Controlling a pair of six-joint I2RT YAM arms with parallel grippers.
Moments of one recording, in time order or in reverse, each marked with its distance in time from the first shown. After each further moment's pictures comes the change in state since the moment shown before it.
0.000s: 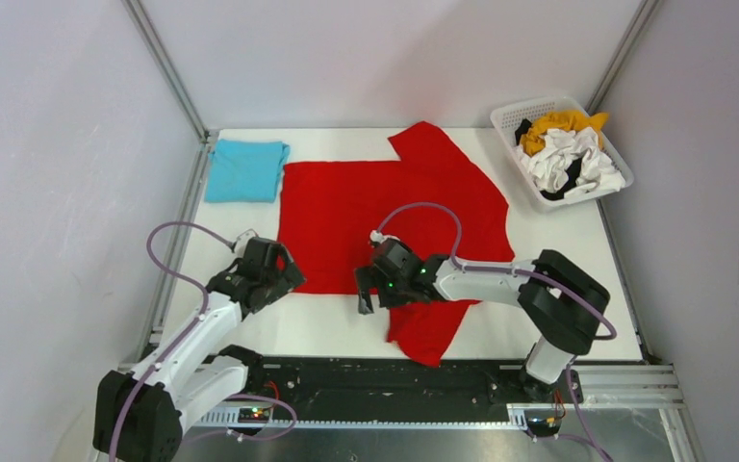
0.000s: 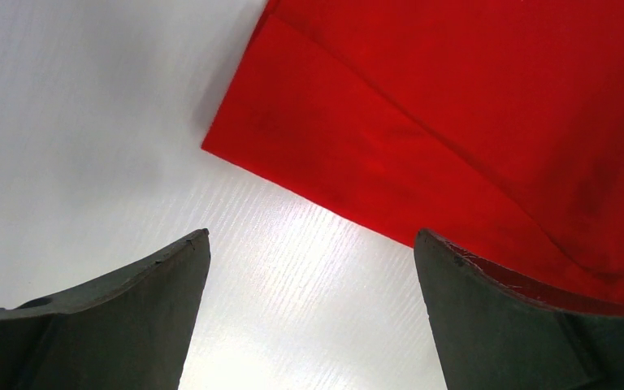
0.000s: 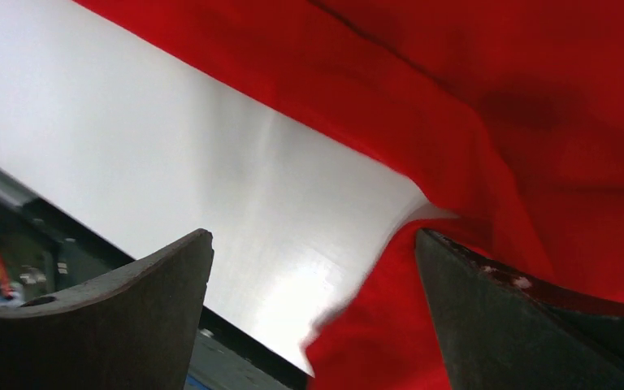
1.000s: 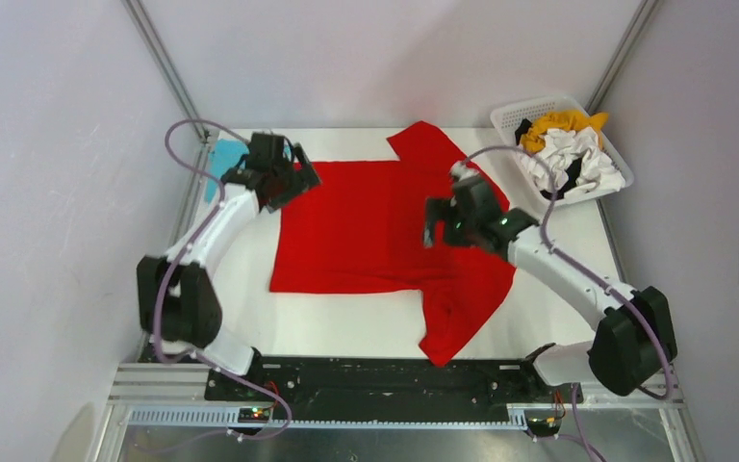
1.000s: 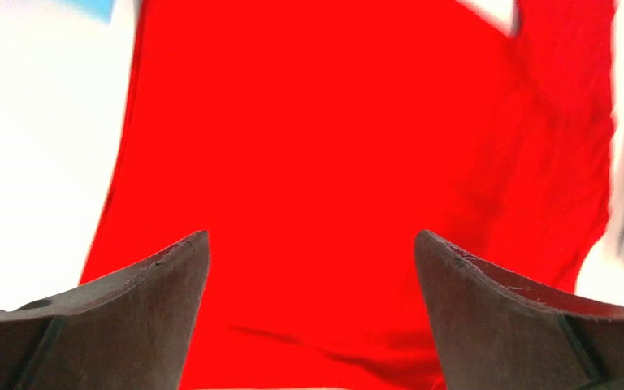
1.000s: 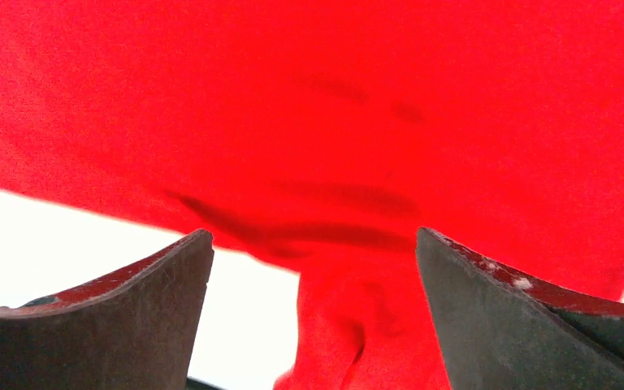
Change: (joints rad) left arm 0.140 0.747 0.887 0.047 0.209 0.156; right arm -0.541 -0.286 0.170 -0.251 0.077 -0.233
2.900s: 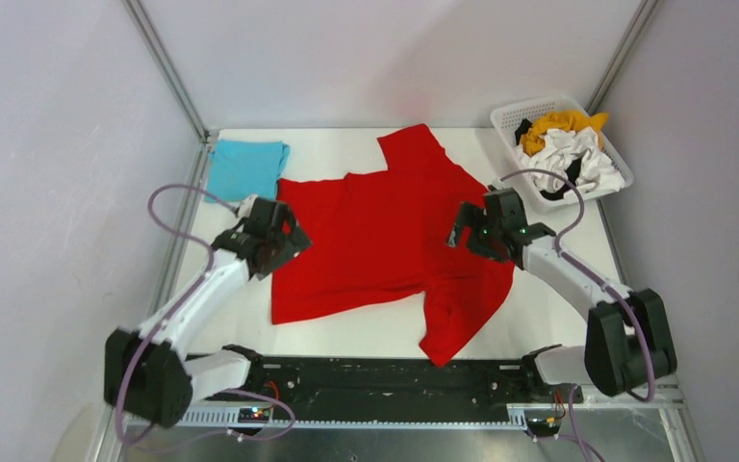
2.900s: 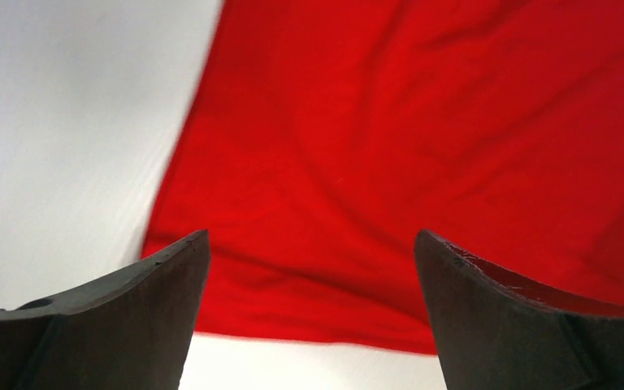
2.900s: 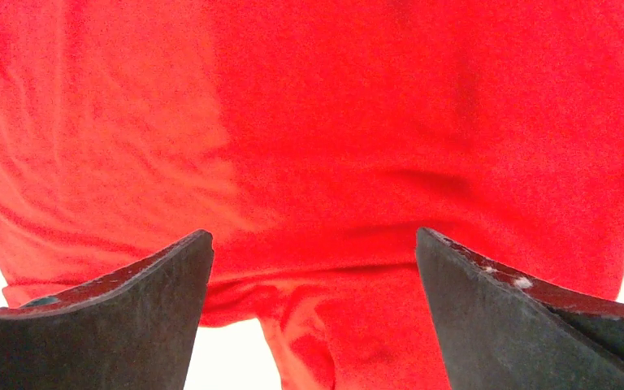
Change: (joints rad) left arm -0.145 -0.587 -0.611 -0.158 -0.243 -0.209; right arm -0.136 -0.093 -0.320 0.141 -0.084 0.155
